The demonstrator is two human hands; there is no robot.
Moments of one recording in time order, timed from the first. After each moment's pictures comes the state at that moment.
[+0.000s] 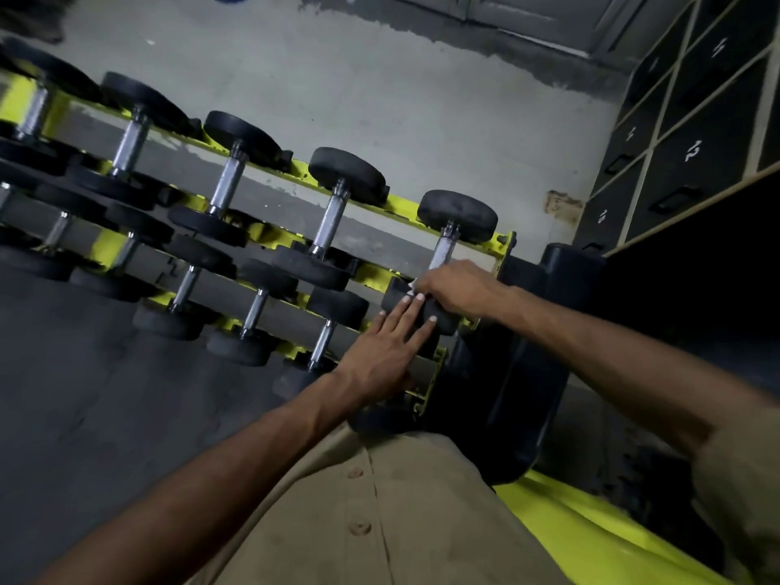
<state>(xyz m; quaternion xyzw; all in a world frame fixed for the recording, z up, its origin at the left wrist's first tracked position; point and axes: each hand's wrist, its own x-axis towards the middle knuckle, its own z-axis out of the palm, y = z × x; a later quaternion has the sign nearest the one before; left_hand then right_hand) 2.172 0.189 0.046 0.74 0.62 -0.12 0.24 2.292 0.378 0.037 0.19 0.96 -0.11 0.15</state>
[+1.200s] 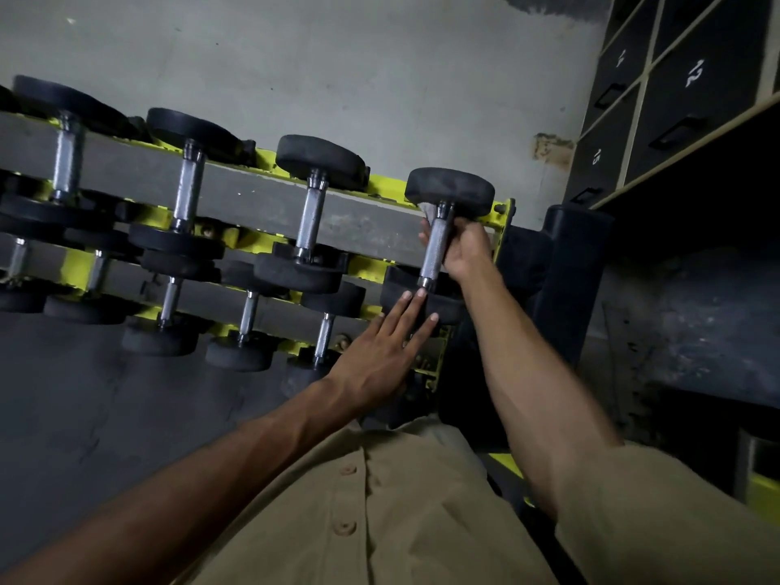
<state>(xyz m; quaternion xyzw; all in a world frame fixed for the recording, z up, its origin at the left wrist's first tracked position) 2.146 0.191 0.043 0.78 0.56 -0.12 0.26 2.256 0.409 -0.030 0.55 0.03 -0.75 -0.37</state>
